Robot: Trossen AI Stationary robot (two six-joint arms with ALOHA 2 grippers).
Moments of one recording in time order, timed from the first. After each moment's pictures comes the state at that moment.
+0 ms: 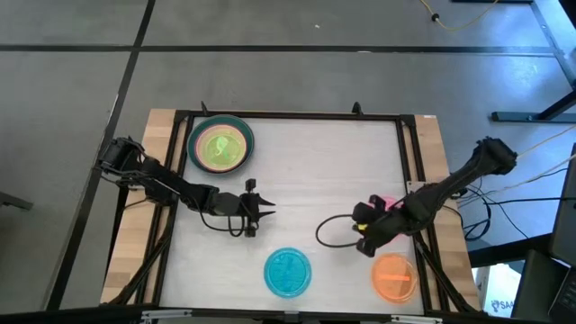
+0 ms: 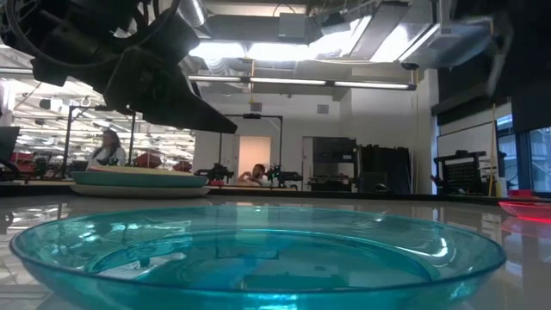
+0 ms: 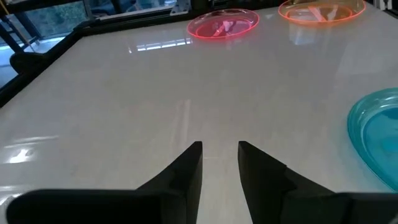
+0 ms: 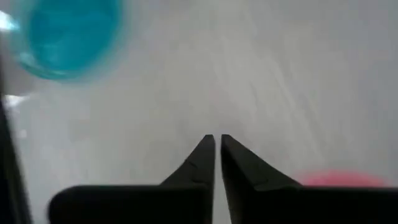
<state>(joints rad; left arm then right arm) -0.26 1.53 0.46 0.66 -0.38 -0.01 0.58 1.26 0.89 -0.75 0.26 0.90</state>
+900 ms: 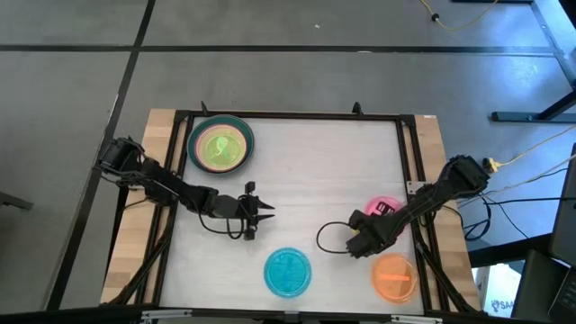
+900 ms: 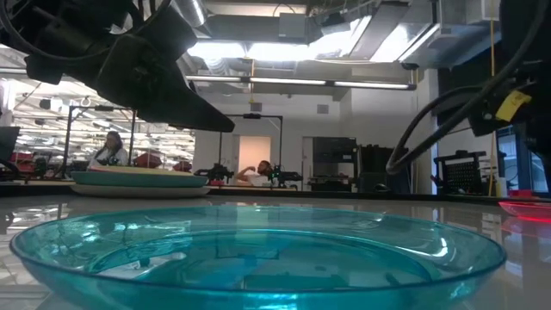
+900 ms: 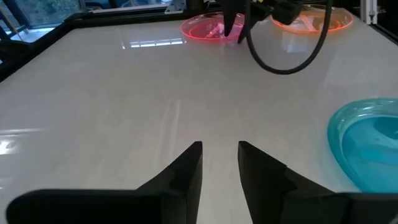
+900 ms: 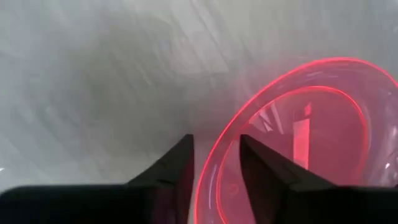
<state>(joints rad) -0.30 1.53 0.46 0.67 -0.38 -0.08 0.58 1.67 0.89 -0.99 0.13 1.15</state>
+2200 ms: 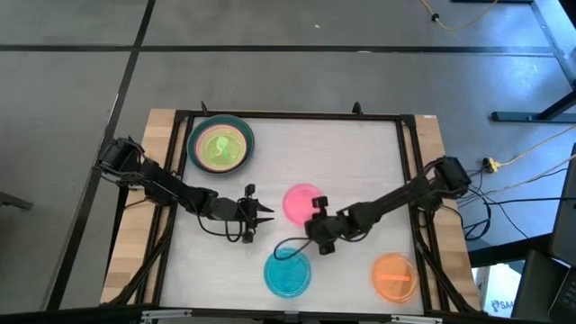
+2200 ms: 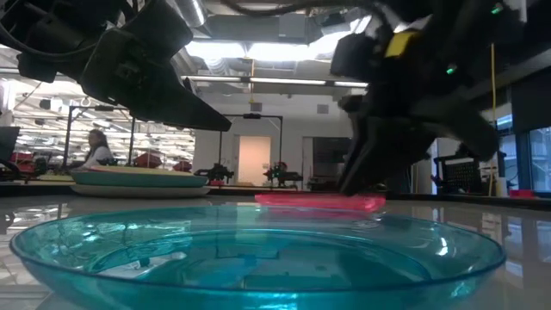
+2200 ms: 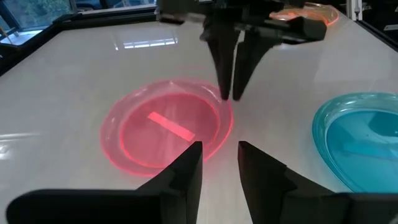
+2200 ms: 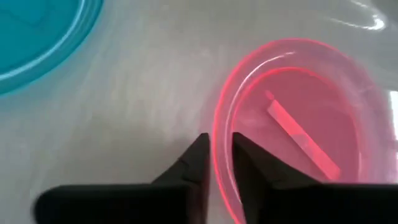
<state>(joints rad) -0.32 1.53 0.46 0.66 -0.38 -0.08 0.39 1.80 1.00 -0.22 0.33 0.03</state>
